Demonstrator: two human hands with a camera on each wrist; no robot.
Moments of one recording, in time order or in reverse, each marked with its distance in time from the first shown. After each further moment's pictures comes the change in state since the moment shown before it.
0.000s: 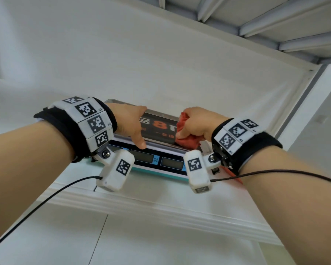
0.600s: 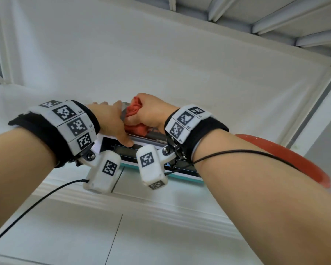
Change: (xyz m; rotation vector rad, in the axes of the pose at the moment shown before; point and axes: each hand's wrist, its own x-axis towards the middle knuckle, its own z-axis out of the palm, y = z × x) left_hand -0.012 -0.057 -0.012 0.088 0.143 -0.229; right_hand 0.029 -0.100 0.068 0.231 -0.063 -0.395
